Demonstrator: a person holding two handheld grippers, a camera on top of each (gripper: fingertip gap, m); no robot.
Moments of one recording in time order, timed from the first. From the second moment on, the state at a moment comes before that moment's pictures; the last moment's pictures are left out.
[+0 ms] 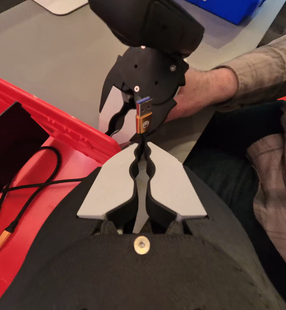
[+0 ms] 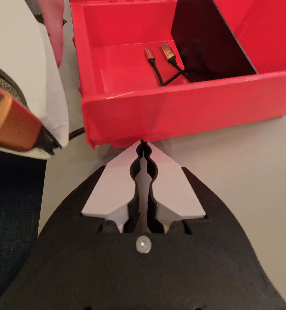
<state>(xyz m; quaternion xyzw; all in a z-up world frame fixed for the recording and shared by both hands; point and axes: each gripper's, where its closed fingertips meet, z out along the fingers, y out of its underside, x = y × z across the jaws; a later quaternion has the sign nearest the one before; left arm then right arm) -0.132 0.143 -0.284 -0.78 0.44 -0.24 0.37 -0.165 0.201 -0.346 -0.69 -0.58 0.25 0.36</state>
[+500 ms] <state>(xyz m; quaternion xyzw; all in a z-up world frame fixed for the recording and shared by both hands) -0.207 0.119 -0.287 -0.84 0.34 -0.23 0.35 -0.164 0.191 -0.329 -0.66 -0.59 0.27 0.38</state>
